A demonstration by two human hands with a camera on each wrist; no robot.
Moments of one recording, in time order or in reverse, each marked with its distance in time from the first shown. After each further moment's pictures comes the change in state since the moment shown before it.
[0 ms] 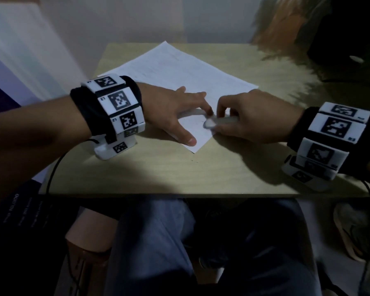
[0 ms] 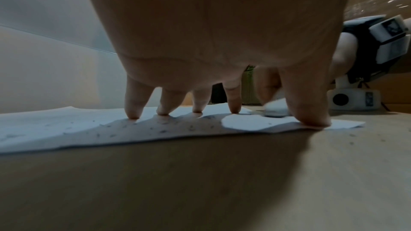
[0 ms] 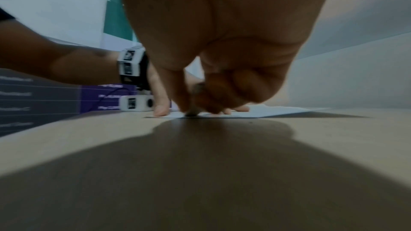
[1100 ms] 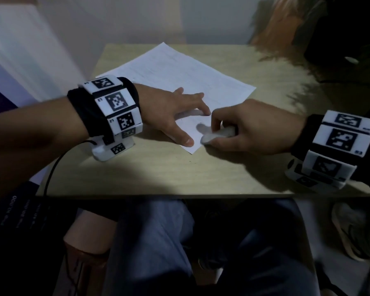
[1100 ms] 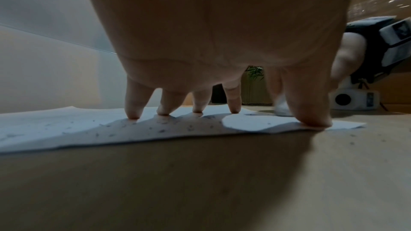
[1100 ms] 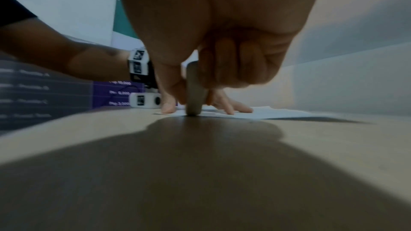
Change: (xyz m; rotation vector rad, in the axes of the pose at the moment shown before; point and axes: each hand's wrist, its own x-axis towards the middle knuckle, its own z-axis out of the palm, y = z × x) left_hand 0.002 -0.002 0.000 0.031 -0.018 0.007; right_hand -0.016 -0.005 -0.001 0.061 -0.034 -0.136
